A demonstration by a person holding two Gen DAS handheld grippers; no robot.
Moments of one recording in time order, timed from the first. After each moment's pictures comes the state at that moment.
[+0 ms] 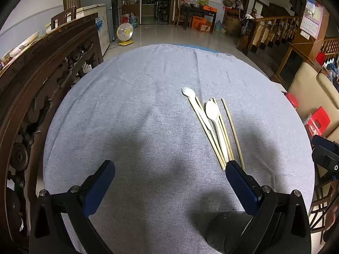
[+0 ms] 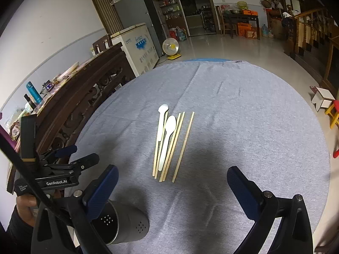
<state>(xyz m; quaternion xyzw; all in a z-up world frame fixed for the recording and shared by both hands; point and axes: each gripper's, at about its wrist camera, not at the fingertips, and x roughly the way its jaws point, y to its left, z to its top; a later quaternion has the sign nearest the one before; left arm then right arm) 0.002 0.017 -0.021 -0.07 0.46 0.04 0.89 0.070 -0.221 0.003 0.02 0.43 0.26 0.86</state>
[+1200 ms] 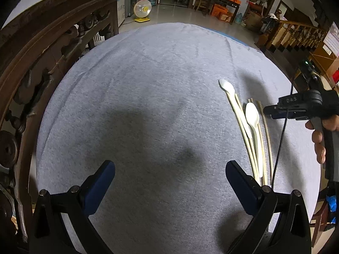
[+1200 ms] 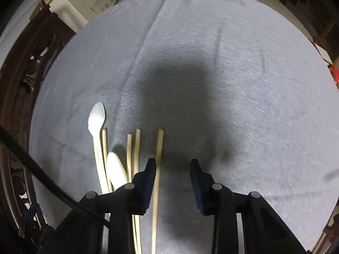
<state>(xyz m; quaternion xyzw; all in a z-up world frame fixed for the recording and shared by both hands) 0.045 0.080 -0.065 -0.13 0.51 0.08 0.84 0.294 -0.131 -0.111 -0.01 0.66 0.15 0.74</state>
